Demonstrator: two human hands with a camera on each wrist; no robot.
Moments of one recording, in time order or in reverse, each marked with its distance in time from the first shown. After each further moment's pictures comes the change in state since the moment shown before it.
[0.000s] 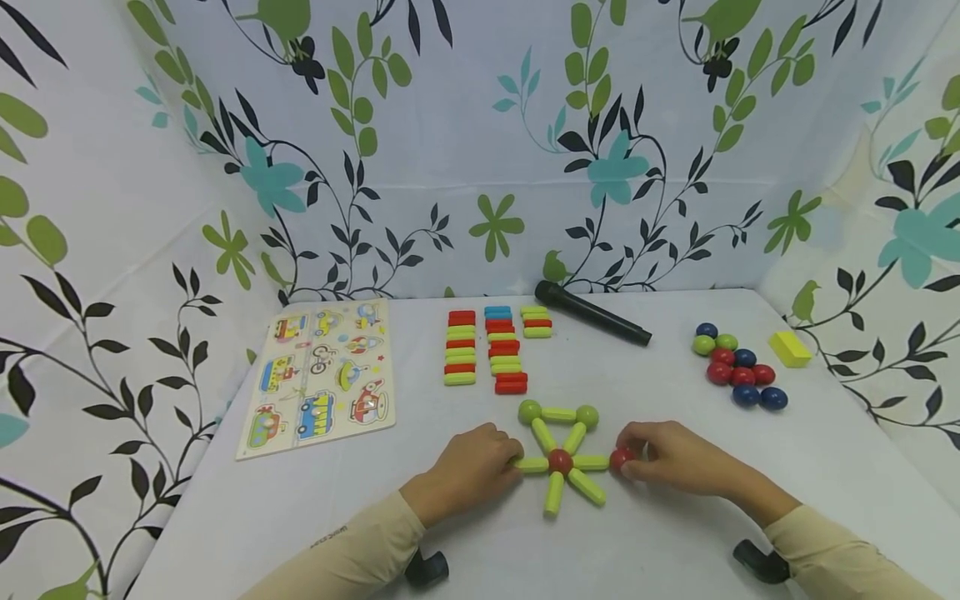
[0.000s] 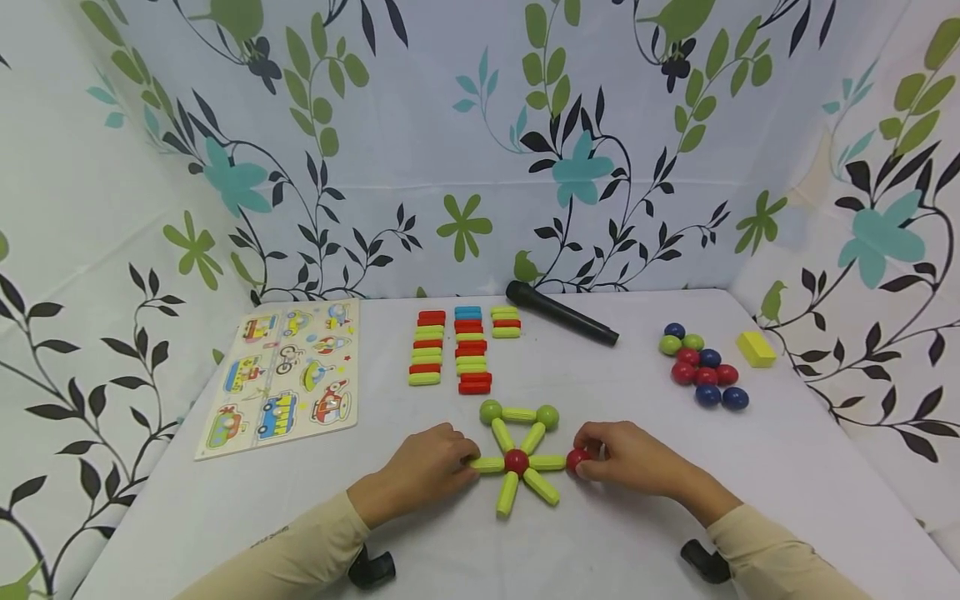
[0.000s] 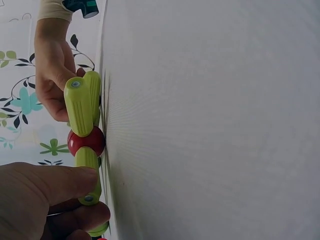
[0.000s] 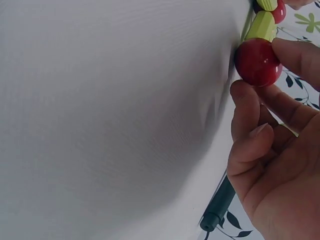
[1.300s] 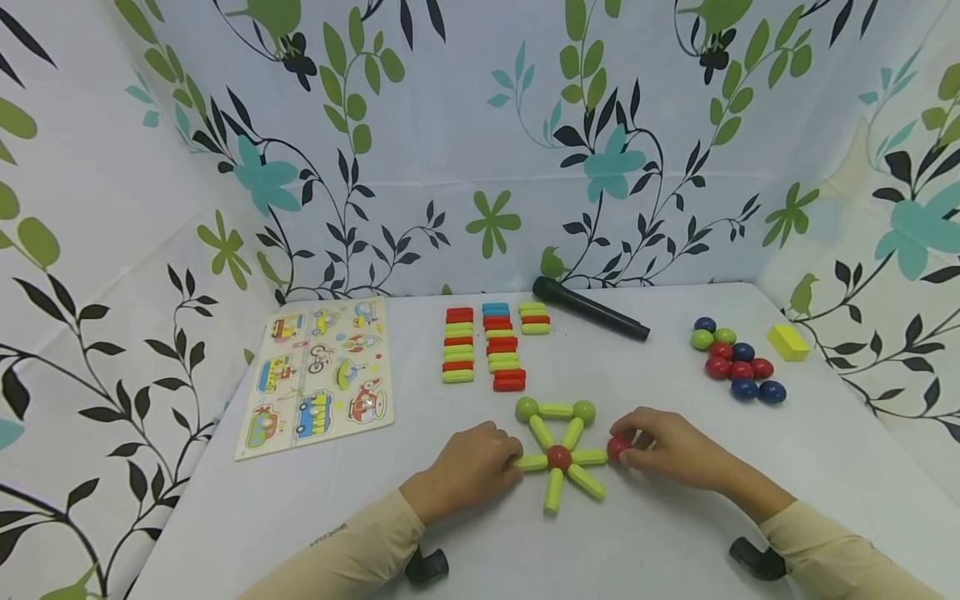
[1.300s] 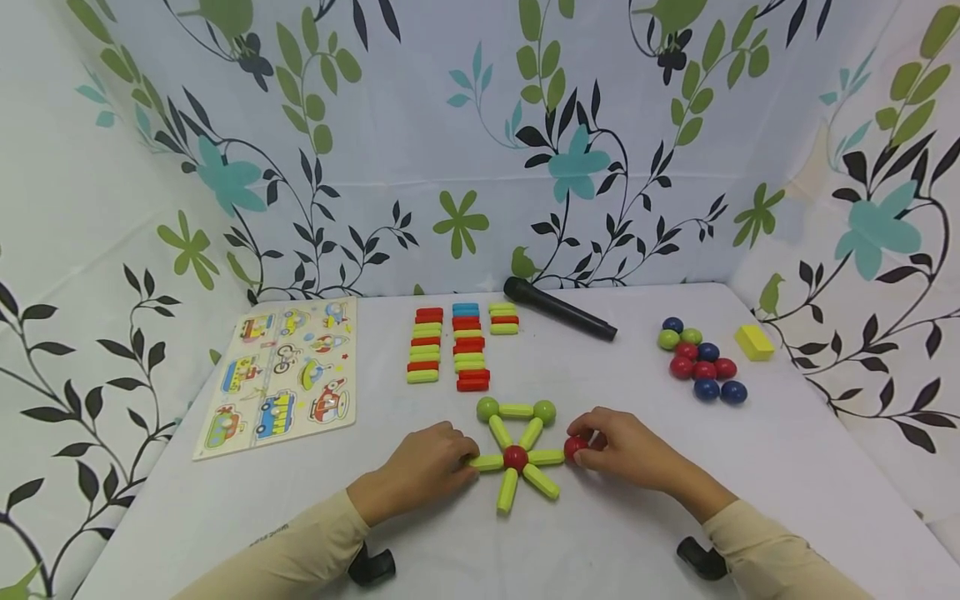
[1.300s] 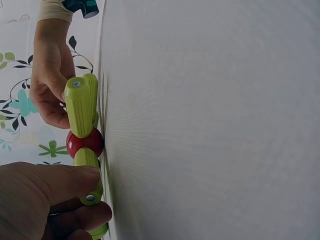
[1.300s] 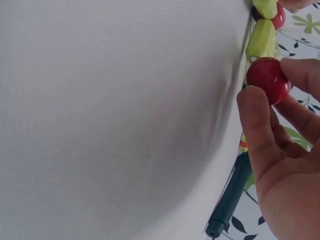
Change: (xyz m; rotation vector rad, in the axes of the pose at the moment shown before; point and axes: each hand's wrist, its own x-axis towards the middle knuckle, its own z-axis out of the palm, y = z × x) left_hand 0.002 0.002 0.000 -0.009 -0.019 0.006; right_hand -0.001 -0.001 0.001 0.032 0.112 -0.048
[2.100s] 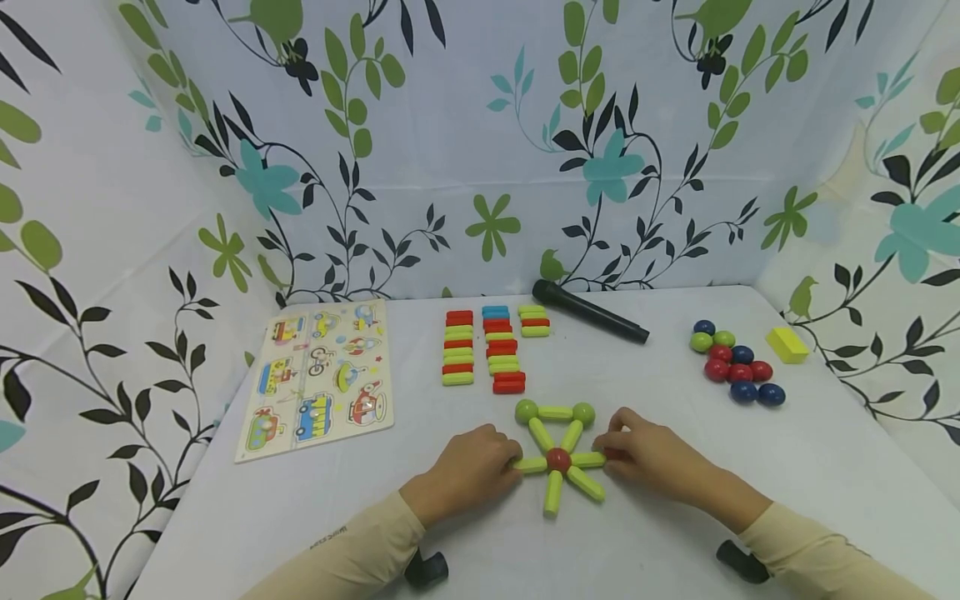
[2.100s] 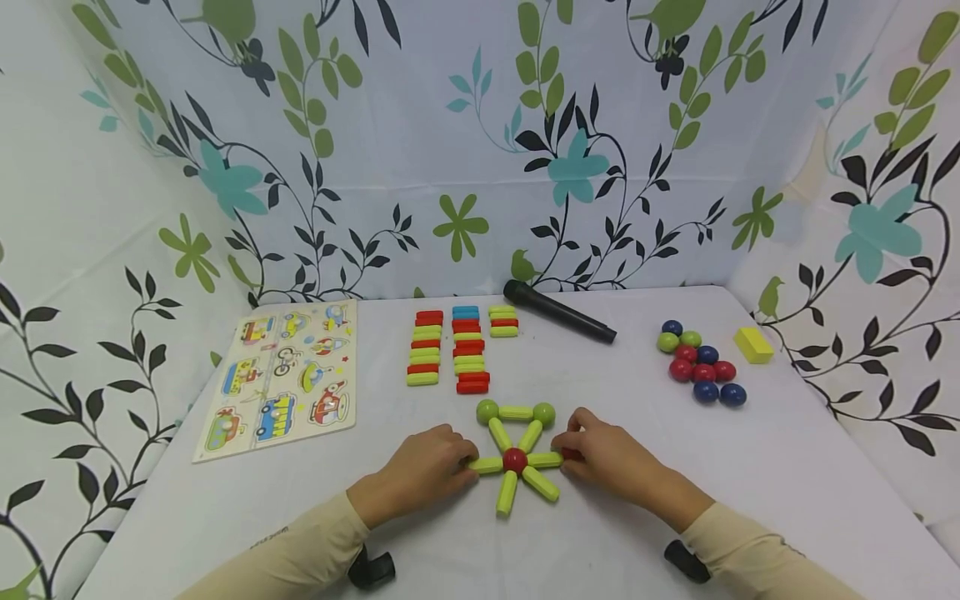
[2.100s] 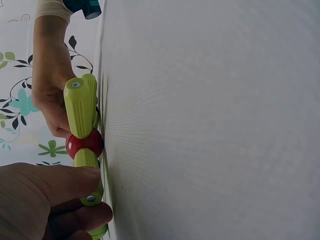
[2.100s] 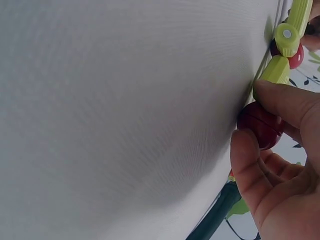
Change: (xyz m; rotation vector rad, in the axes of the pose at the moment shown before) left_hand -0.001 -0.001 0.002 0.008 0.016 0.010; right_hand 0.007 -0.013 0.020 -0.341 0.037 -0.136
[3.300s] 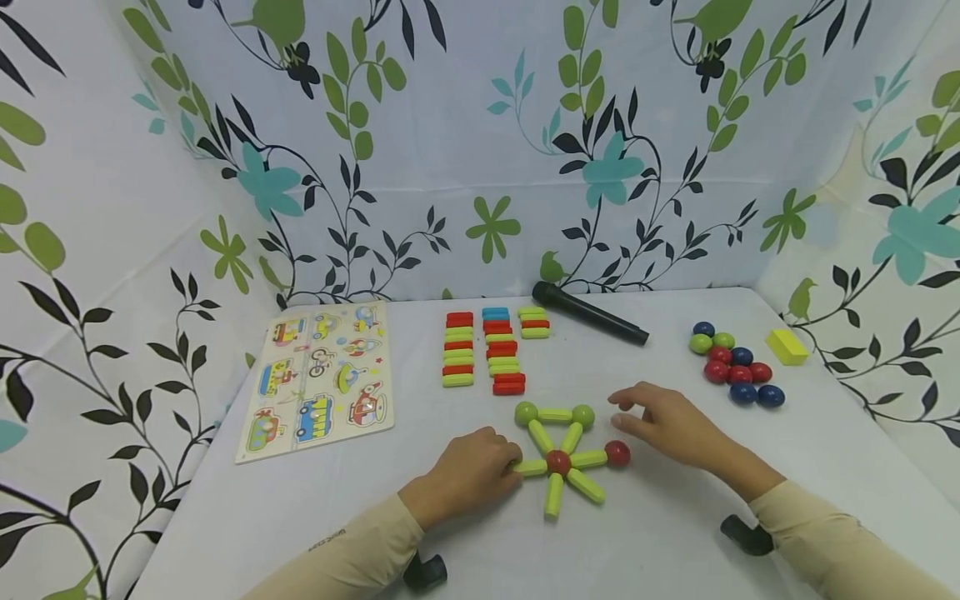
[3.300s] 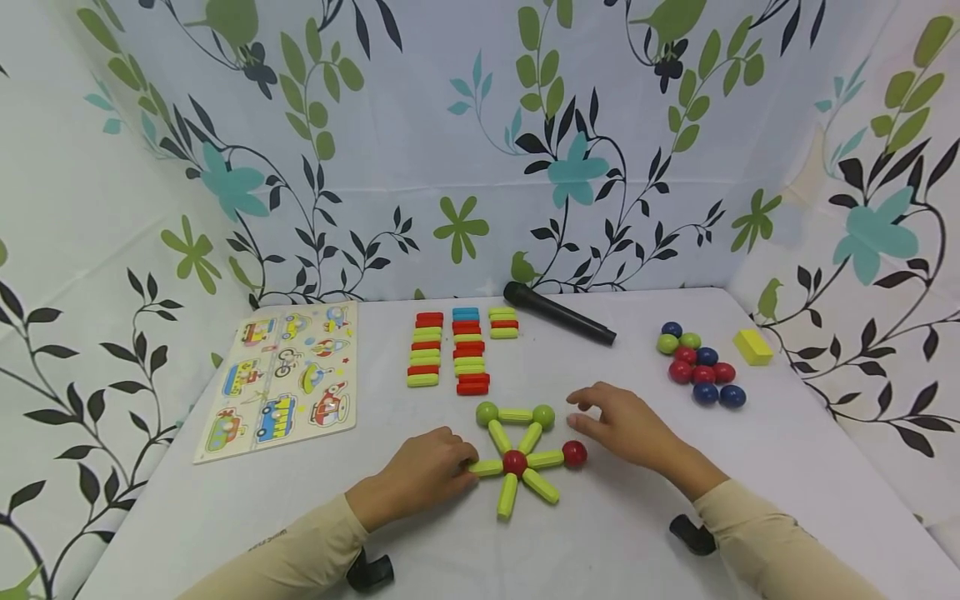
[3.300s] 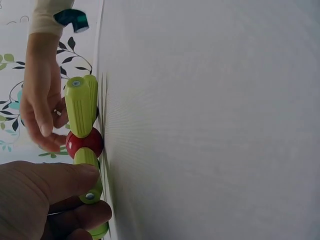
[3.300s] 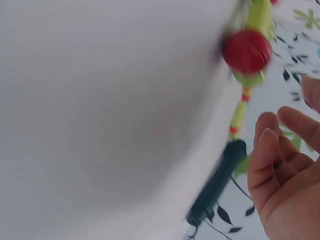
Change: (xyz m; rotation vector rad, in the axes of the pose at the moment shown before) left_hand -0.003 0.003 -0.004 -0.021 0.001 0.011; right_hand 0.011 0.023 -0.029 0.172 0.070 0.174
